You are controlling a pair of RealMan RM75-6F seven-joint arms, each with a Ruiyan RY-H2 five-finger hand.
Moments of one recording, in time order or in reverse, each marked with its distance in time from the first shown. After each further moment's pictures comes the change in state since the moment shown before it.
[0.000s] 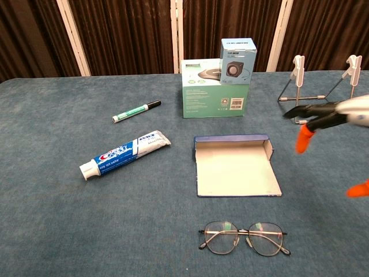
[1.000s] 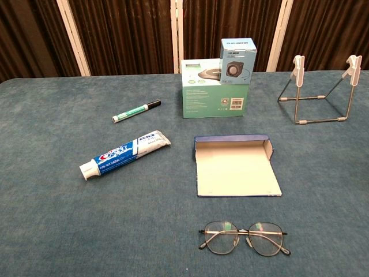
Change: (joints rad) left arm 0.037 0.012 0.041 -0.030 0.126 0.101 0.003; right arm -0.390 -0.038 -0.019 0.117 -0.030 0.654 -0.254
